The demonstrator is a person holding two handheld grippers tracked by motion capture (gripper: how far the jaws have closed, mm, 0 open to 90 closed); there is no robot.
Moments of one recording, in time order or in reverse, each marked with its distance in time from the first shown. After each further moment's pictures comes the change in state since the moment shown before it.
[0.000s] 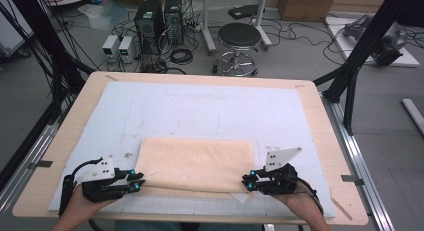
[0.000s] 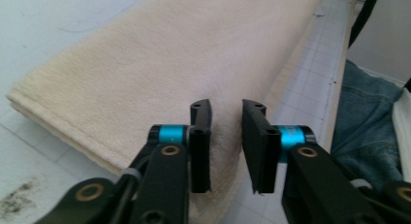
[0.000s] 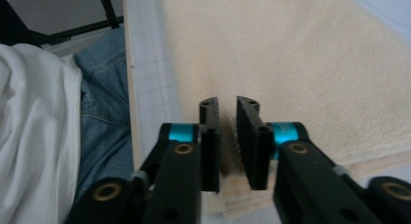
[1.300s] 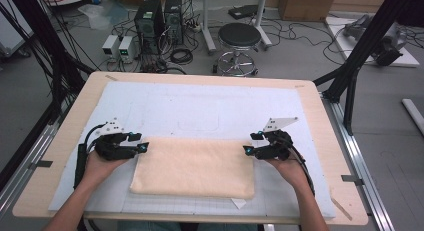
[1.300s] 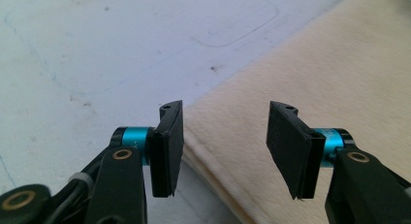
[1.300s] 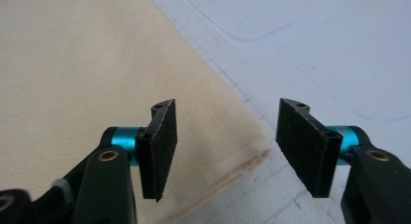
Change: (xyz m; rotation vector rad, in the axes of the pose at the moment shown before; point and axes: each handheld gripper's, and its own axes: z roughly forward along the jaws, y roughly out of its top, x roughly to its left) left arm 0.096 0.022 0.040 -0.004 0.228 -0.221; right arm -0.093 0.016 0.013 -0.027 -0.261 0.123
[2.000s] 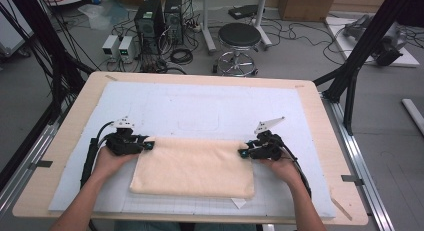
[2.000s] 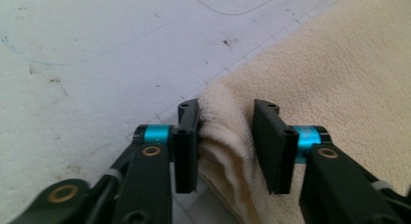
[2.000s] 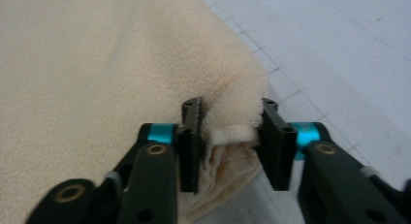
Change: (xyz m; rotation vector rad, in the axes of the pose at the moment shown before) left arm 0.011 -0.003 0.030 0.118 -0.045 -0.033; right arm -0.009 -0.010 0.033 0.106 0.131 0.038
